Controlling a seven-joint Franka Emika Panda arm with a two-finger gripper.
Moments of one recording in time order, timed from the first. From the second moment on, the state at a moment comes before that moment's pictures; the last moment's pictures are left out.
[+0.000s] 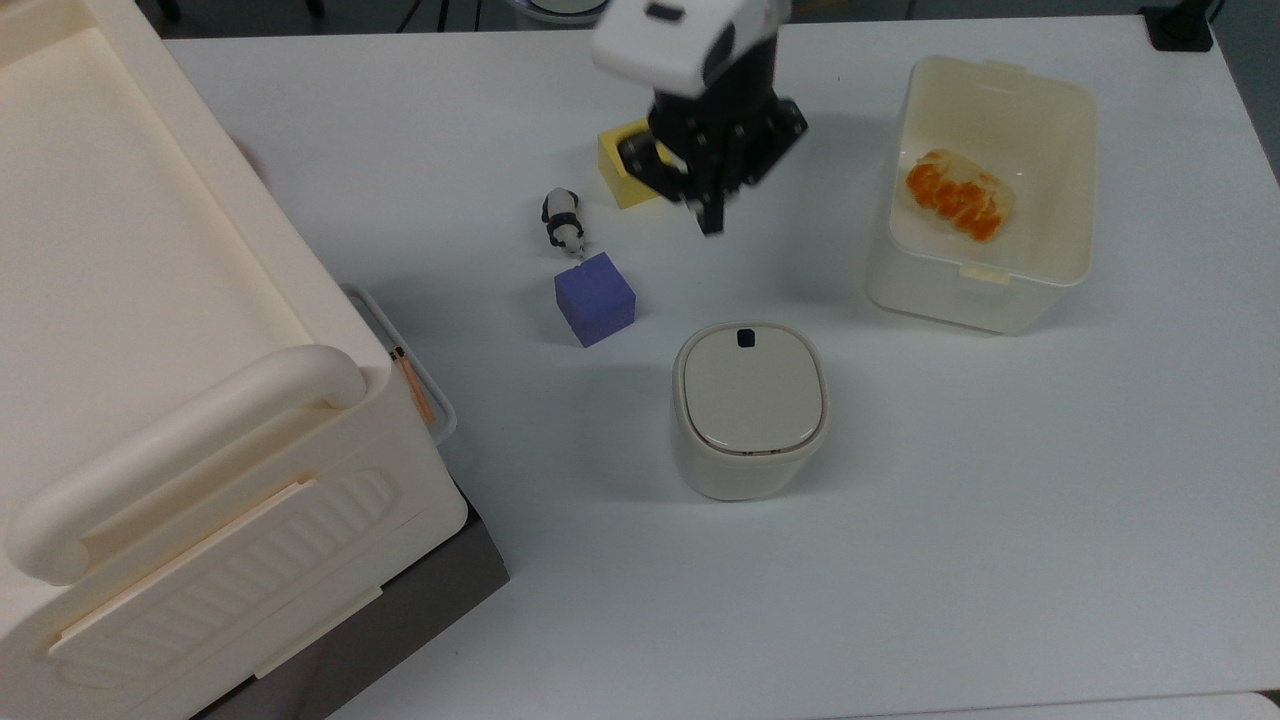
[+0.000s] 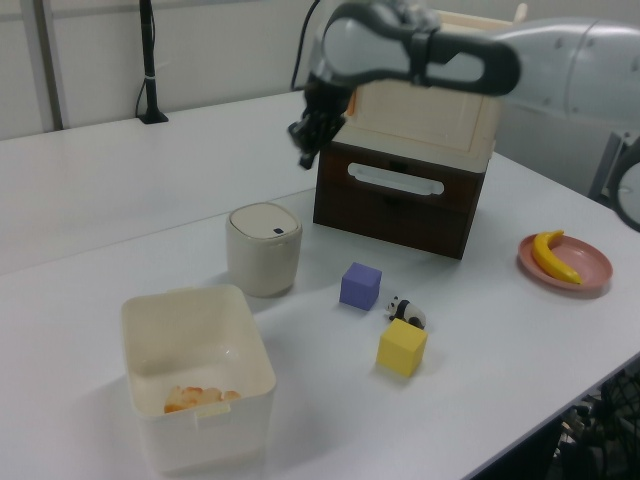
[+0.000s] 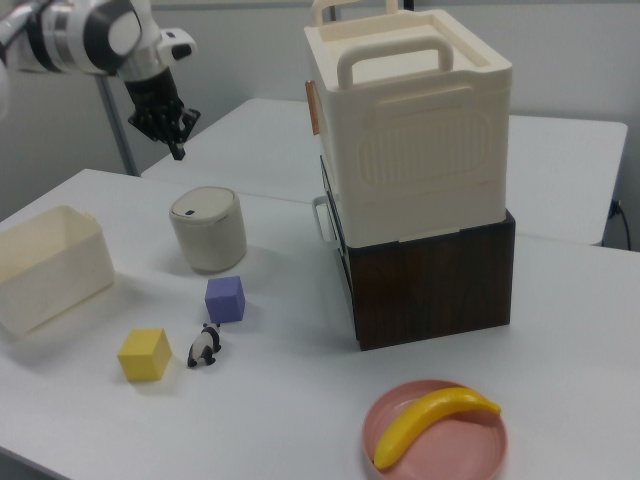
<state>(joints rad) 0.10 0.29 0.12 -1.35 -0.02 1.85 -0.05</state>
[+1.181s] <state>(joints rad) 0.08 0.13 0.06 -1.39 -0.11 1.48 0.05</state>
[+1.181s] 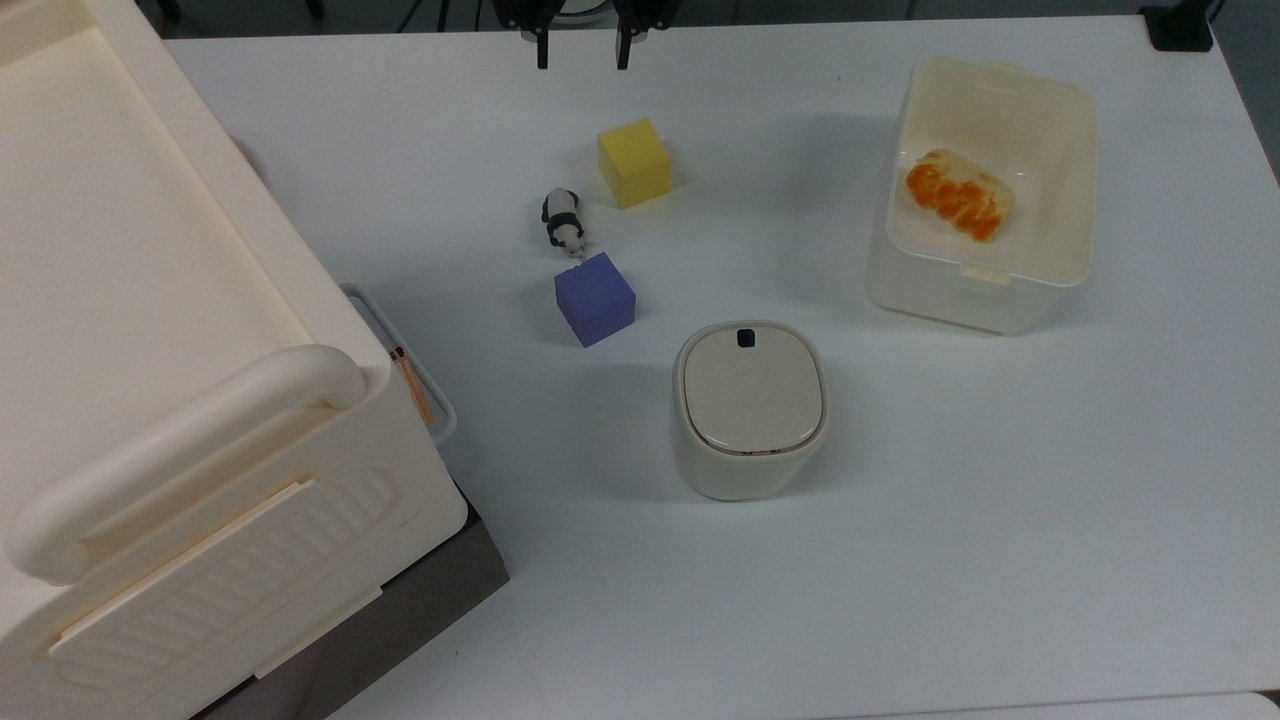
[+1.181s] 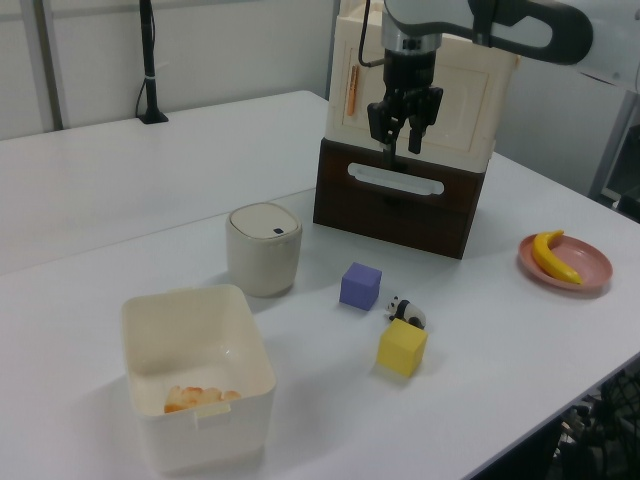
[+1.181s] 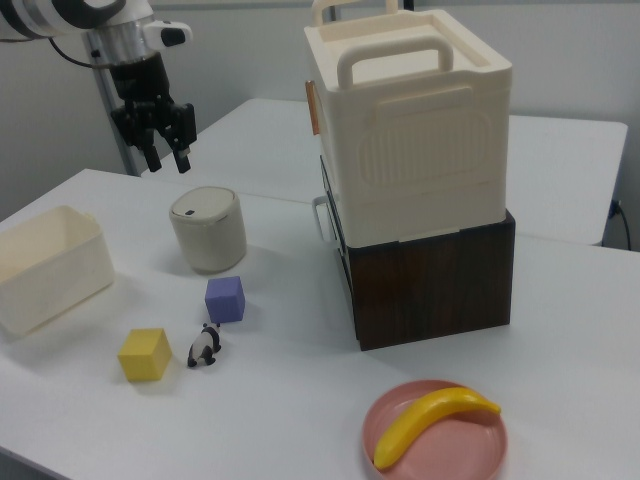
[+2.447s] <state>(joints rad) 0.08 0.08 0.06 -1.41 -0.11 1.48 -0.04</state>
